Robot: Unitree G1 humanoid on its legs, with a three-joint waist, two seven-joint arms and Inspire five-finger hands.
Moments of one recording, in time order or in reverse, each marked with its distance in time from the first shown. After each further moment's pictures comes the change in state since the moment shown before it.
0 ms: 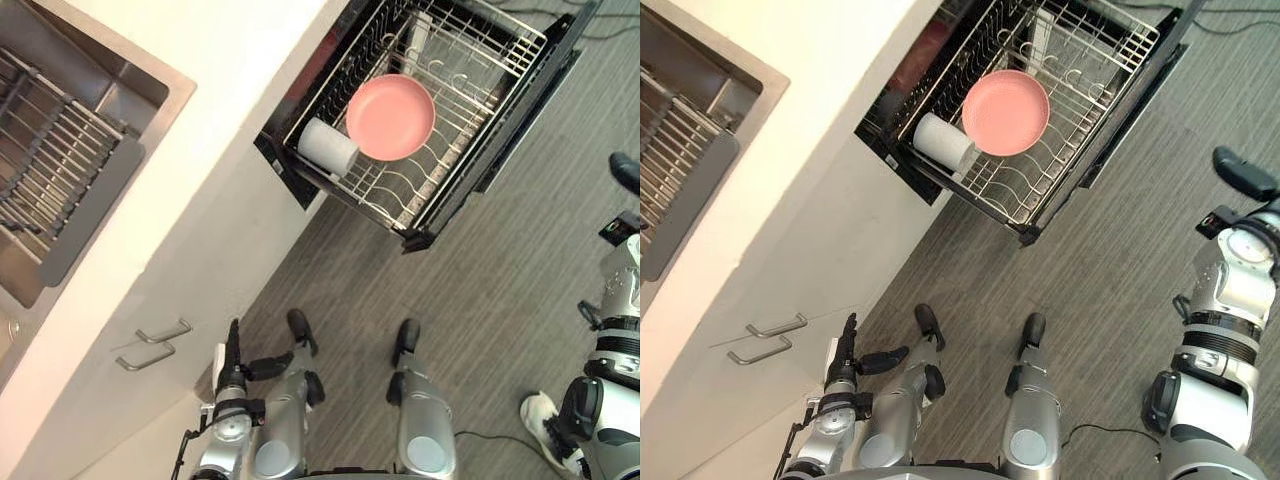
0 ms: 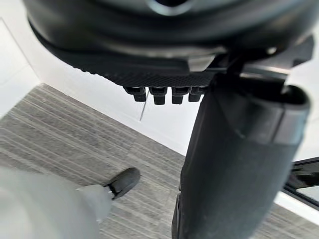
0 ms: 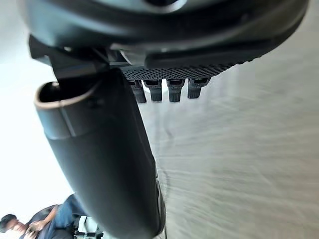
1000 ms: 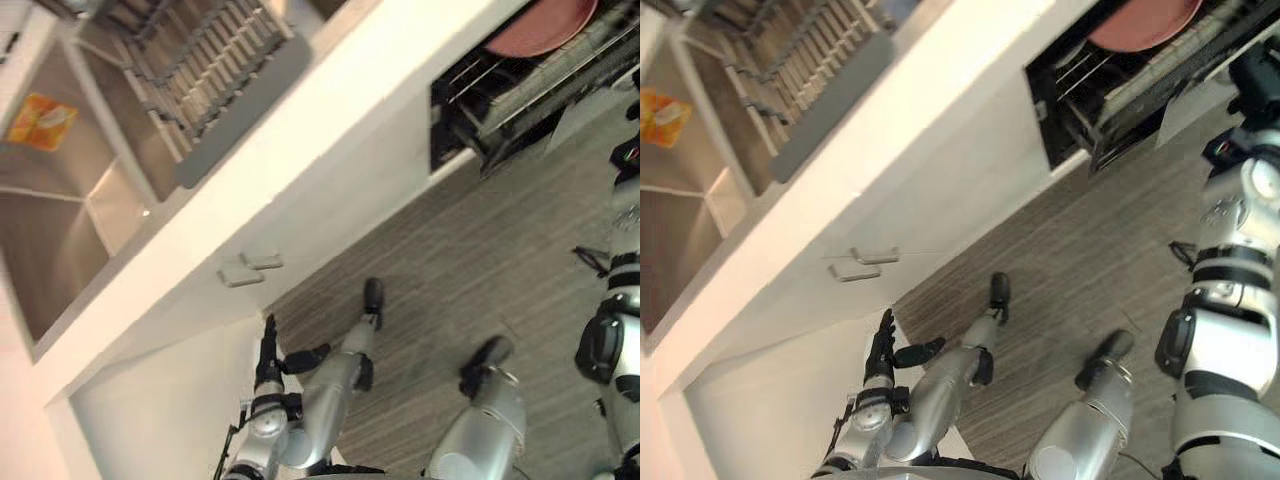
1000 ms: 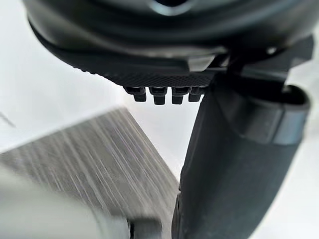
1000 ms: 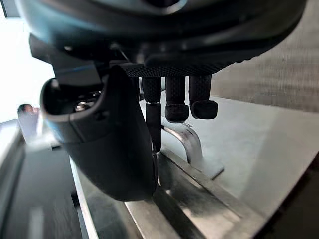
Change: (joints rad) left arm 0.042 -0.103 -0.126 0.015 -0.186 -0.074 -0.007; right arm -0.478 -0.187 0.294 0.449 0.081 -0.220 0.210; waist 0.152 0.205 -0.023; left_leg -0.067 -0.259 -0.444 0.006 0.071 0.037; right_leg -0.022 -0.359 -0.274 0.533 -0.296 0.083
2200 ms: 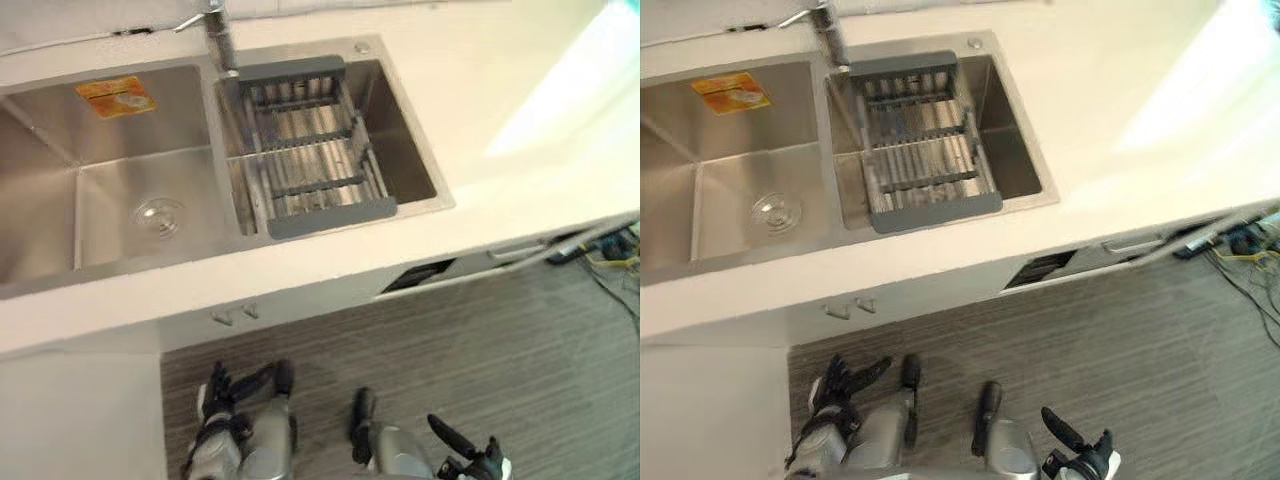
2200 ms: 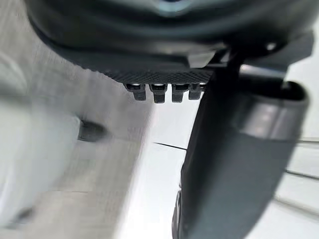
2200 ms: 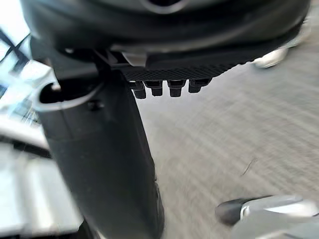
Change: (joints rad) left arm -0.072 0.052 0.417 0.203 -0.132 0.074 -0.268; right arm 1.268 0.851 -0.218 0.030 -0.422 -0.185 -0.119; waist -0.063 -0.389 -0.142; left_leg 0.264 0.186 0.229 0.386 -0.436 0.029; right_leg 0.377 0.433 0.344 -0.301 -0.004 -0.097
